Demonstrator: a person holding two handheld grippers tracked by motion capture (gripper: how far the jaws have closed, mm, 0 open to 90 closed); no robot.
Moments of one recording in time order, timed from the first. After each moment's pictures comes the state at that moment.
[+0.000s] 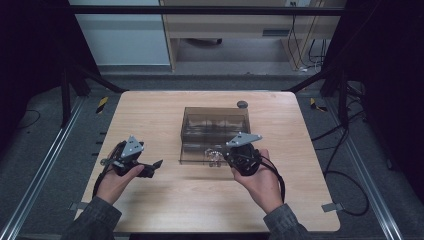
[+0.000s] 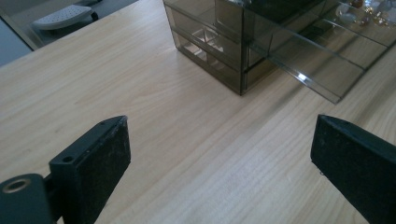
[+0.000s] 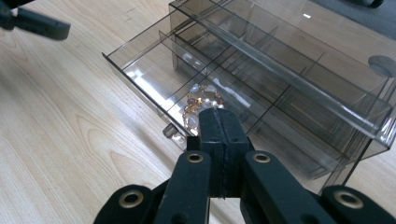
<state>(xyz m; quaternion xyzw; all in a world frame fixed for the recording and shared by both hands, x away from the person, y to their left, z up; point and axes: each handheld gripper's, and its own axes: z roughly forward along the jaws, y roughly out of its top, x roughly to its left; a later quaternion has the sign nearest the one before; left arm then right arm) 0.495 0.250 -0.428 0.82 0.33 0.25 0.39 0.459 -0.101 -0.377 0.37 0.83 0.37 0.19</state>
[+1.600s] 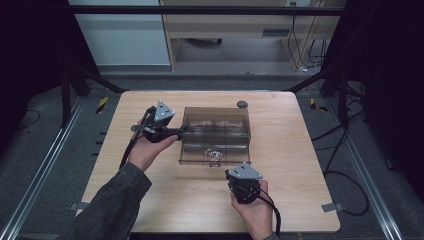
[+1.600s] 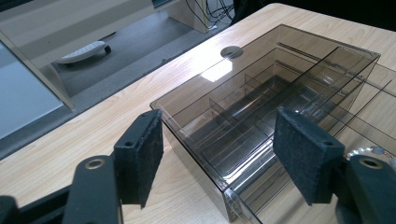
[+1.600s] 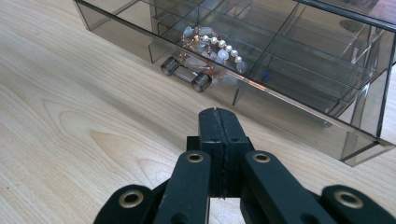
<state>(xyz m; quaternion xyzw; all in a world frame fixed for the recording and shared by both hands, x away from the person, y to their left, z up) 0.541 0.163 -0.356 0.81 0.32 0.28 0.41 0.412 -0.098 -0.448 0.42 0.77 0.39 0.26</state>
